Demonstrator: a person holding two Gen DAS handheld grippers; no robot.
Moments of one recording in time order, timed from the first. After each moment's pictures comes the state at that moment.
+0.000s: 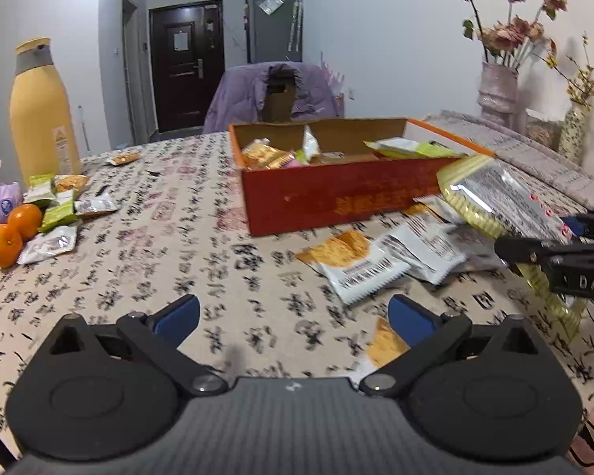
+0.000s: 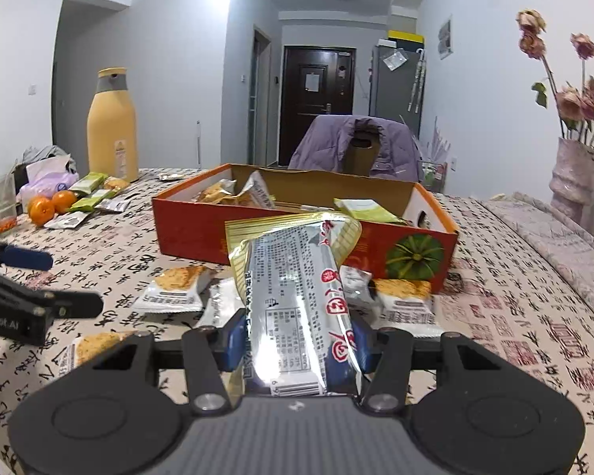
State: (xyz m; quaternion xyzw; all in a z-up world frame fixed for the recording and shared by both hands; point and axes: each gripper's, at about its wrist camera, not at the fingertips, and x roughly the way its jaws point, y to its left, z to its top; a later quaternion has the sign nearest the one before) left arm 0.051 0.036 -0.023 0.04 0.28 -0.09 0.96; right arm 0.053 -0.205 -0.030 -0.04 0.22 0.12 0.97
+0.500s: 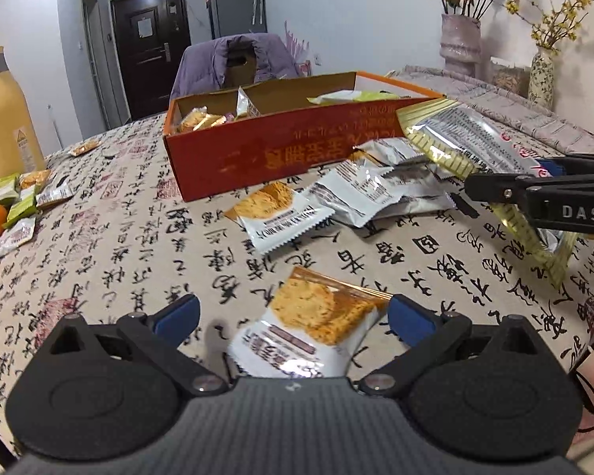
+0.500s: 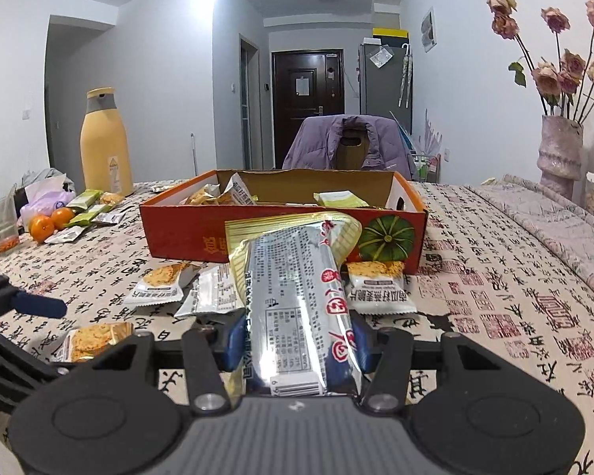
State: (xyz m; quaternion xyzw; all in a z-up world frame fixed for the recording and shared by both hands) left arm 0.037 -0.011 -0.044 0.09 0.32 -0.12 0.94; right arm 0.041 -0.237 -0.038 0.00 0.22 0.13 0.97
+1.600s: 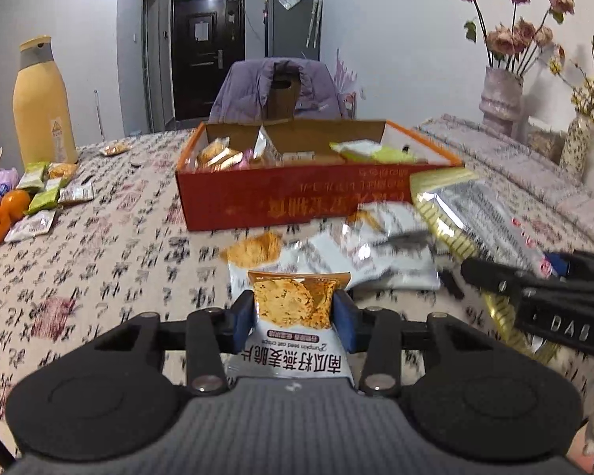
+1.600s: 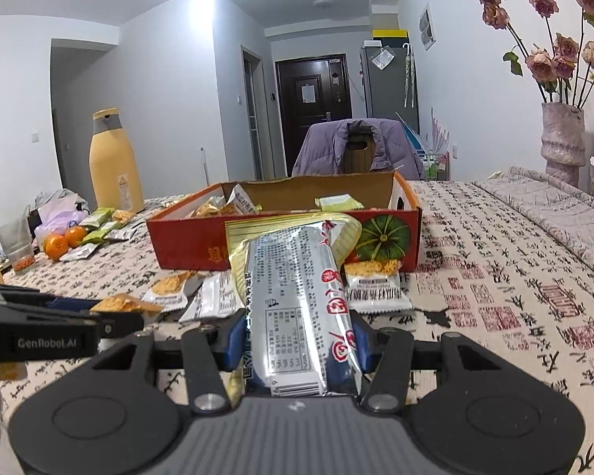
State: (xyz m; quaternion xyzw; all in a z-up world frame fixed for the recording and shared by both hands) left arm 0.038 -0.045 -0.010 0.01 0.28 -0.05 0.96; right arm 0.040 -0.254 -0.035 0.03 0.21 0.15 0.97
